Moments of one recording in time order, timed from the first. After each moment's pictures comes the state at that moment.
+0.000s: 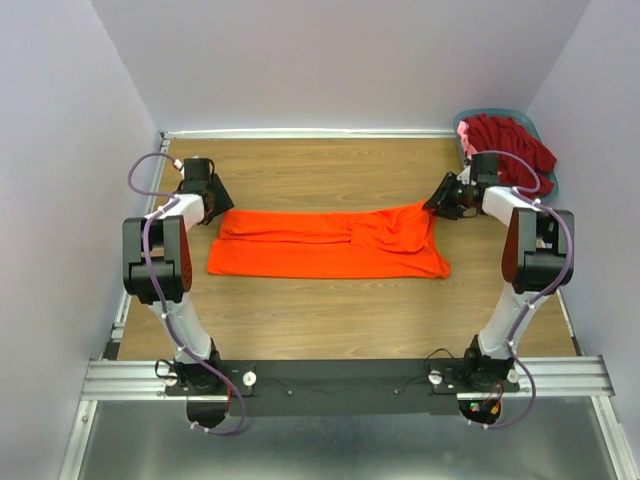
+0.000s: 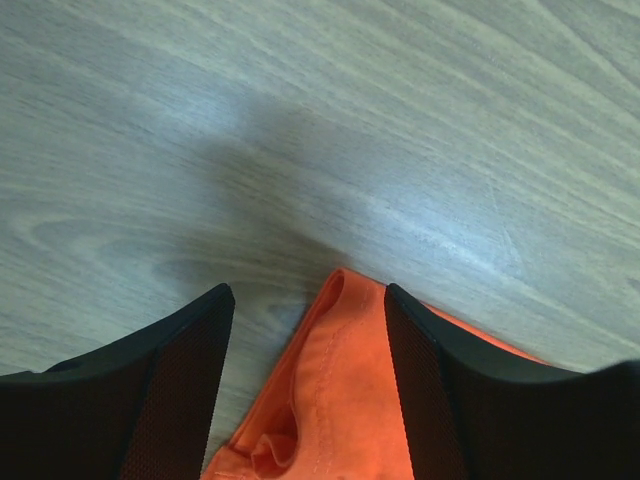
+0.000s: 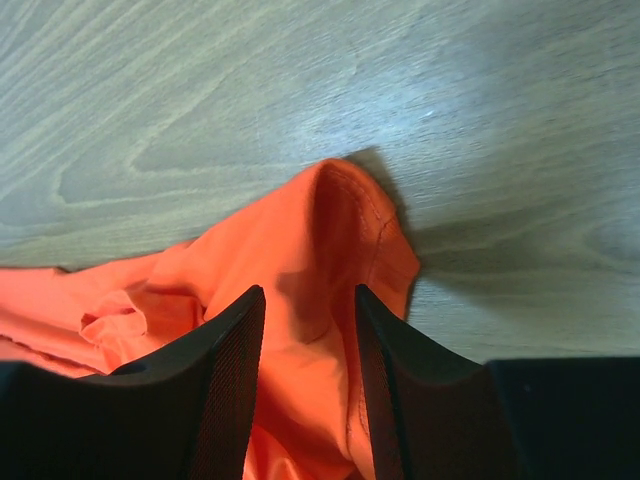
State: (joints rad) left arm 0.07 1.87 1.18 -0.17 -0.09 -0.42; right arm -0.07 1.92 1.24 -0.25 -0.38 0.47
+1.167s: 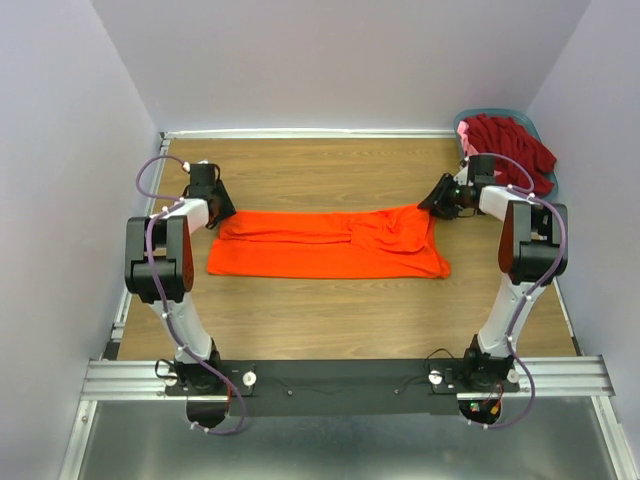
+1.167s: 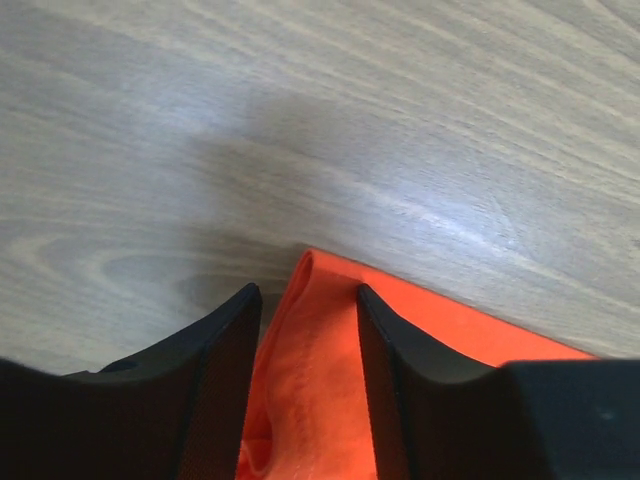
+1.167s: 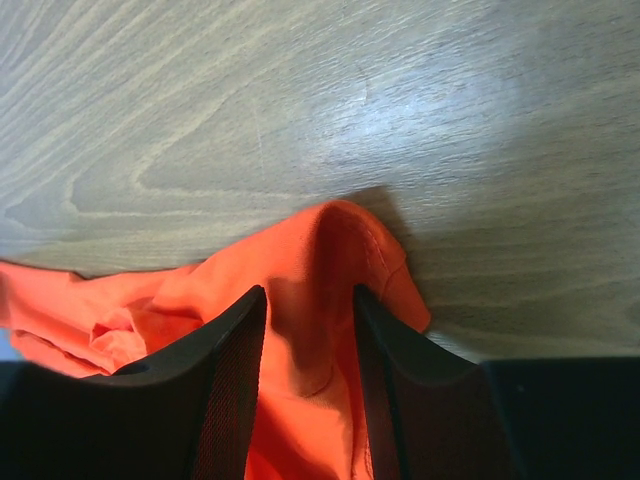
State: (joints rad) left arm 0.04 1.87 1.12 -0.11 -0.05 -0.38; right arm -0.08 2.01 1.27 -0.21 -0.45 0.50
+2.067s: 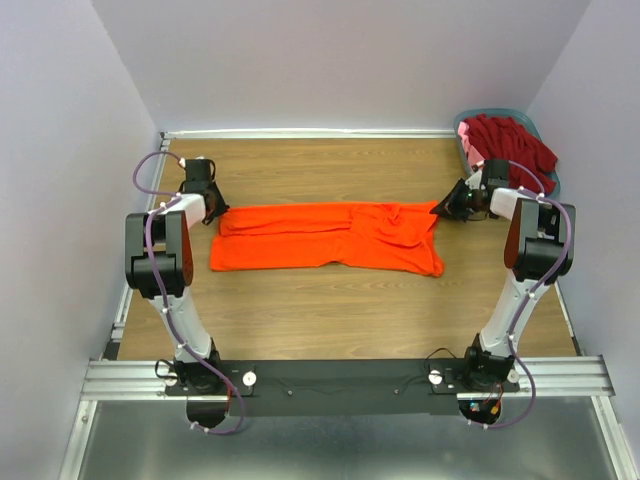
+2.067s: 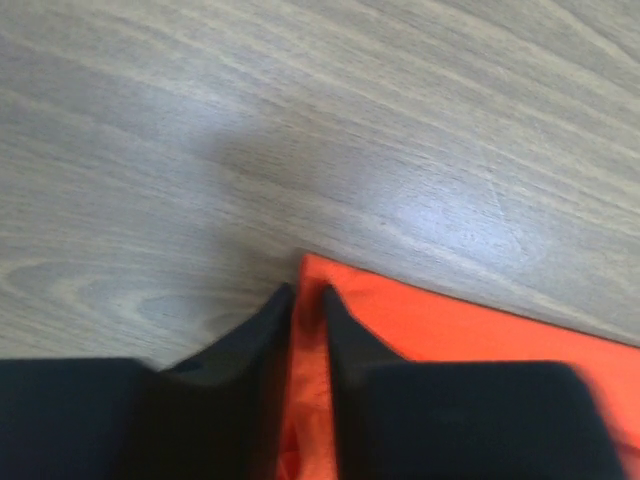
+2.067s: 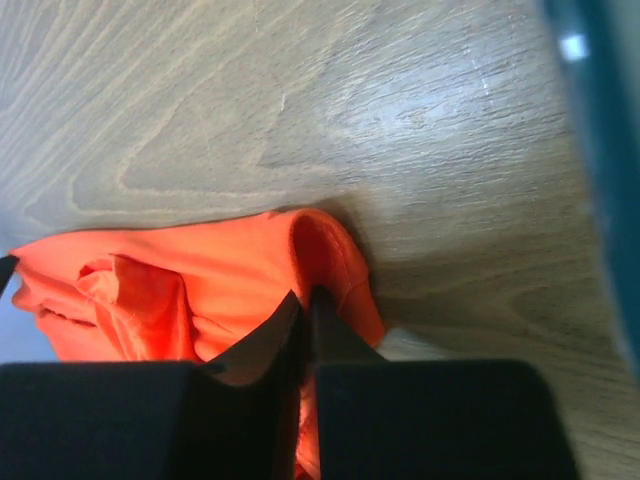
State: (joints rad) left arm 0.08 1.92 1.19 -0.13 -0.06 -0.35; right arm -0.17 2.04 1.27 -0.22 -0.55 0.48
